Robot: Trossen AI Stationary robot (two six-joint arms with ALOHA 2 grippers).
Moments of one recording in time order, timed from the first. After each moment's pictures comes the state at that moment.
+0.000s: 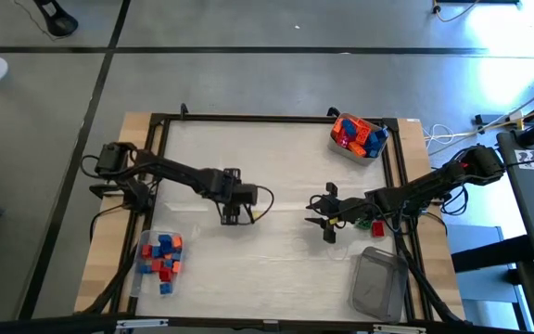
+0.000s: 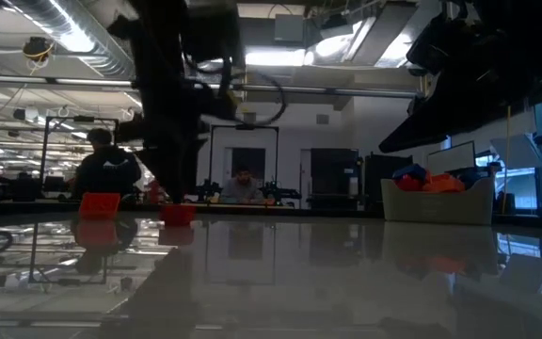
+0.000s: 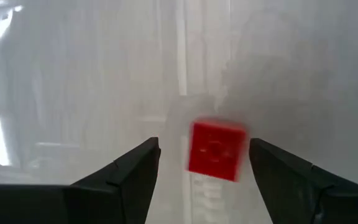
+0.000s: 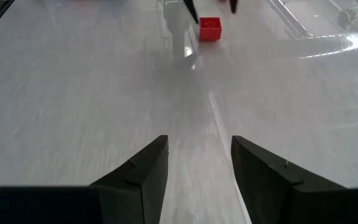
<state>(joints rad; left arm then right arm) -0.06 1.72 1.09 -0.72 -0.29 0.01 0.29 1.26 0.46 0.23 0.30 0.23</state>
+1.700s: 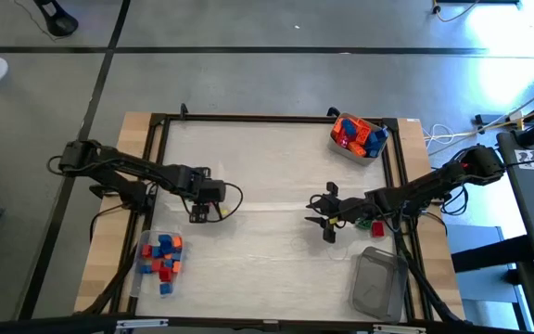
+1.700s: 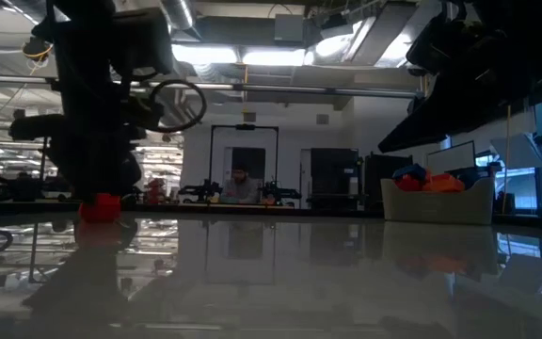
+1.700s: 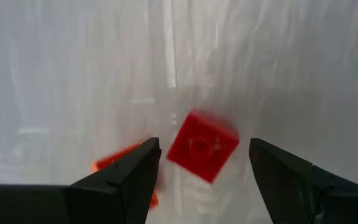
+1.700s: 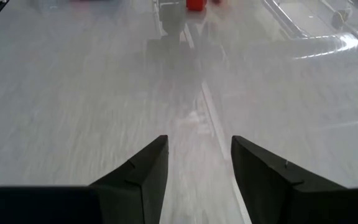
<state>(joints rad) -0.04 1.38 0.73 -0.76 -0.22 0.00 0.29 1.26 0.46 0.23 0.32 0.24</state>
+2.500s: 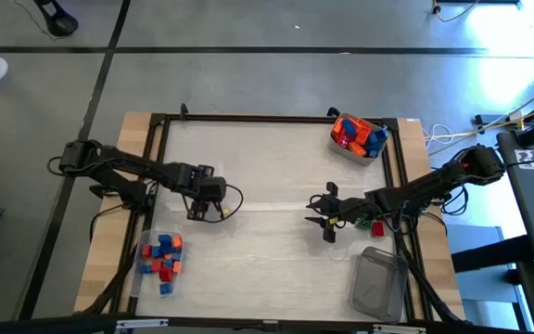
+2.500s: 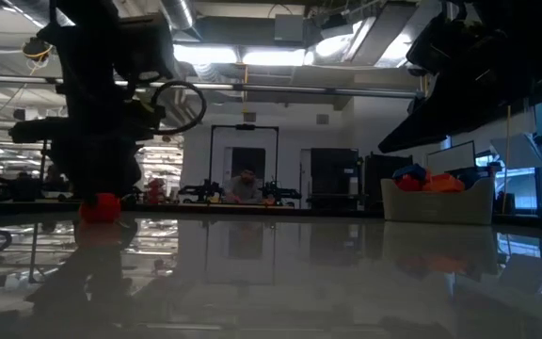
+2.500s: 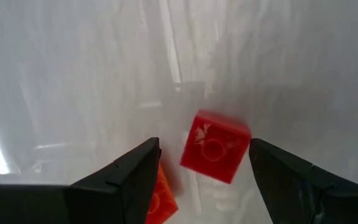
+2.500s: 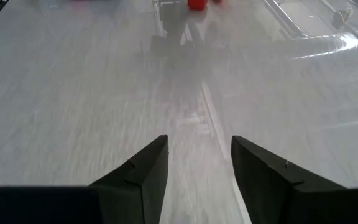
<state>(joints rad) 0.00 1.38 0.73 -0.75 -0.22 0.17 0.29 1.26 0.46 0.23 0.32 0.24</state>
